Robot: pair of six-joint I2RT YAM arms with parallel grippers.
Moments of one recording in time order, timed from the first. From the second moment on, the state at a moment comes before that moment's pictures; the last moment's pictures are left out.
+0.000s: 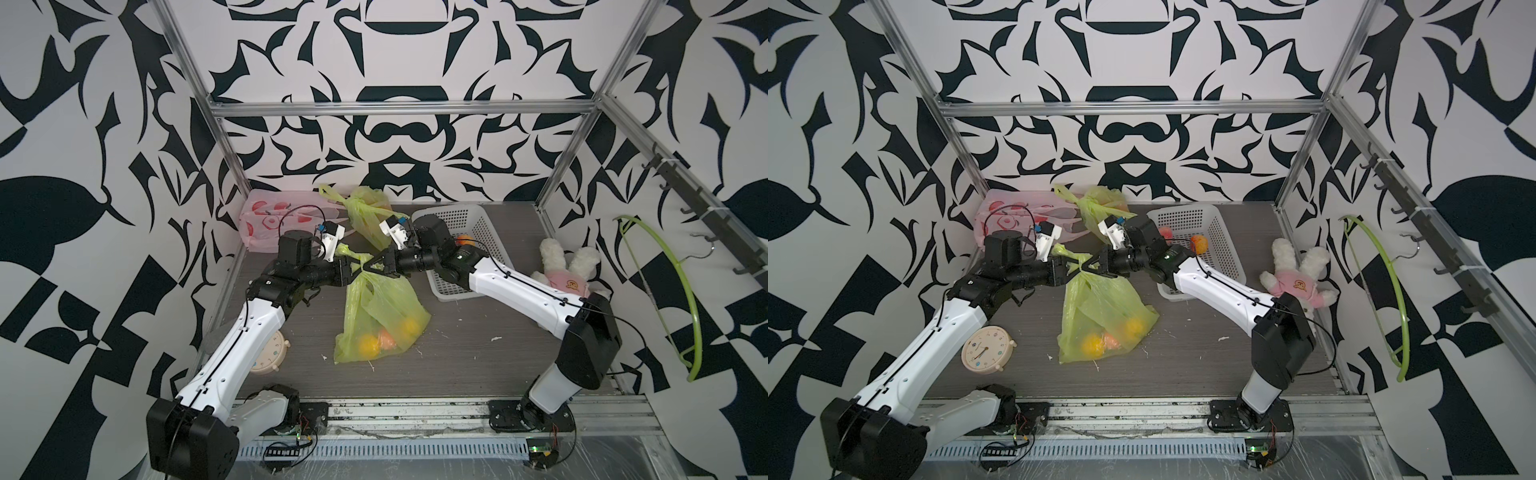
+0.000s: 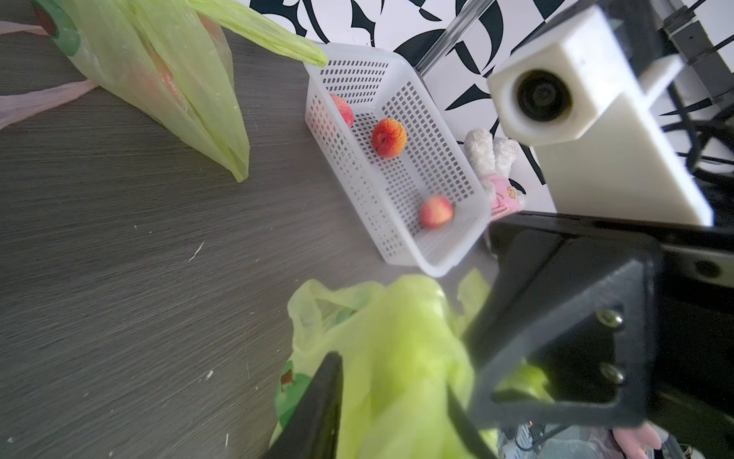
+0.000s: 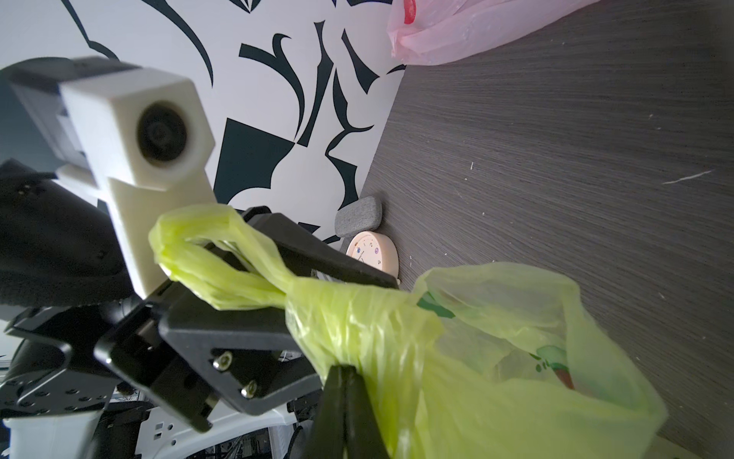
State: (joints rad) left arm -0.32 1.10 0.97 -0.45 0.61 -0.35; right arm 0.75 1.65 1.39 -0.21 -0.65 0.84
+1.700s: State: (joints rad) left arm -0.32 1.09 0.95 -0.41 0.68 -0.37; right arm 0.79 1.59 1.33 -0.29 -0.58 0.80
